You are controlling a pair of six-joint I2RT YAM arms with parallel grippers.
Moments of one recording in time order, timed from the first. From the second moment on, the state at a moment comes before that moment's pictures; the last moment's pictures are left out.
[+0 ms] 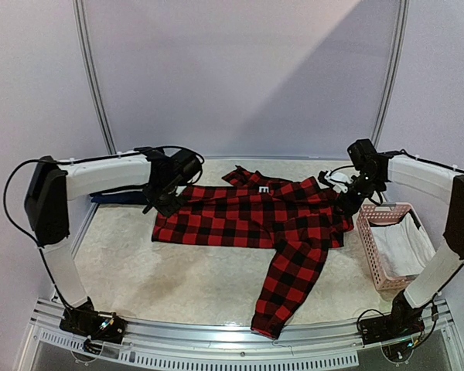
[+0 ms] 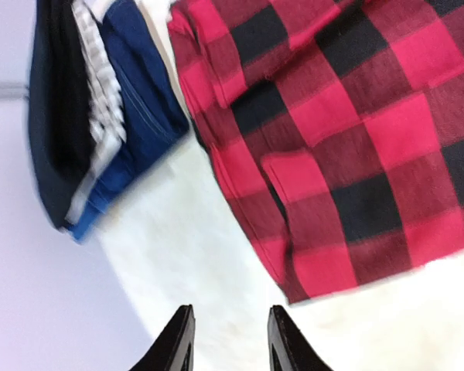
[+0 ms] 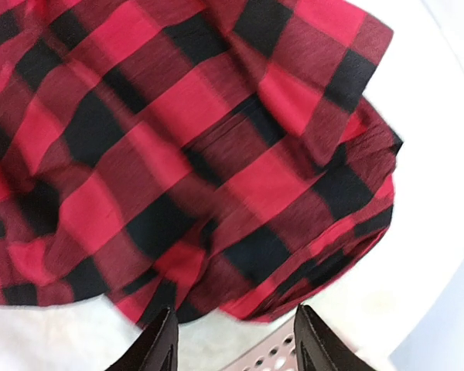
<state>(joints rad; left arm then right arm) -0.67 1.85 1.44 -0.97 -0.59 0.00 0.27 1.60 1.18 -0.72 -0.06 -0.61</state>
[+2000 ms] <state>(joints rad) -0.45 1.40 0.90 -0.97 -0.05 -0.45 0.31 1.77 1.01 -1.10 -0.18 -0.73</state>
